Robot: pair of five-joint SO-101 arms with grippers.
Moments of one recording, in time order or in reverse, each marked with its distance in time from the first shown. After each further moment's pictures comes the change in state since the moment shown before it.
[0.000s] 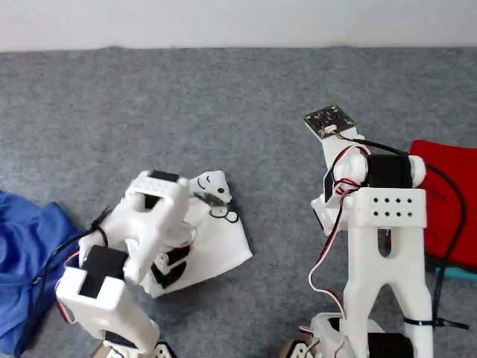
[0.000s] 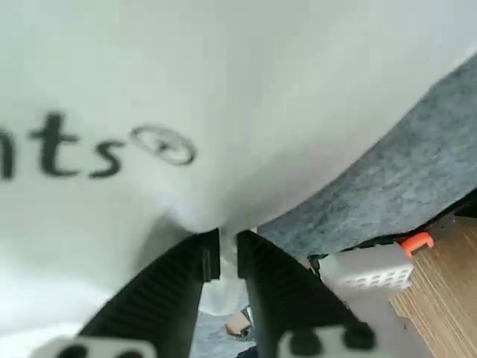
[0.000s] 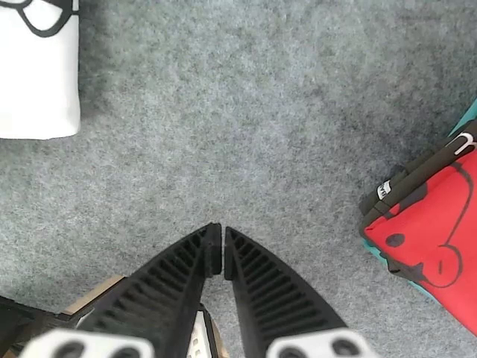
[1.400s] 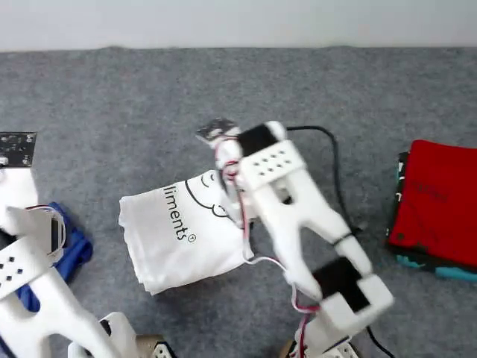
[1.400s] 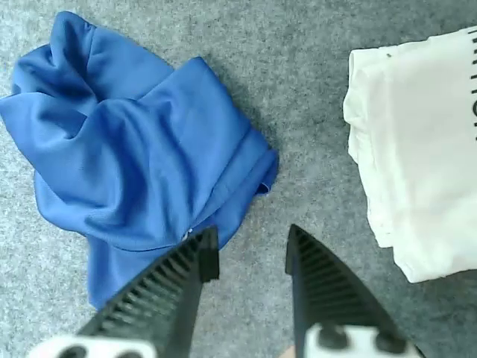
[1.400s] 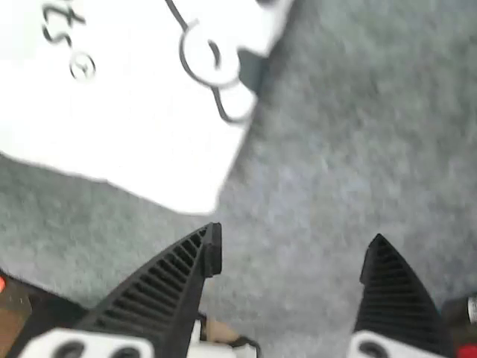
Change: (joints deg) left arm -47.2 -49.5 -8.5 7.5 2.3; right arm -30.9 35.3 -21.3 -1.5 -16.4
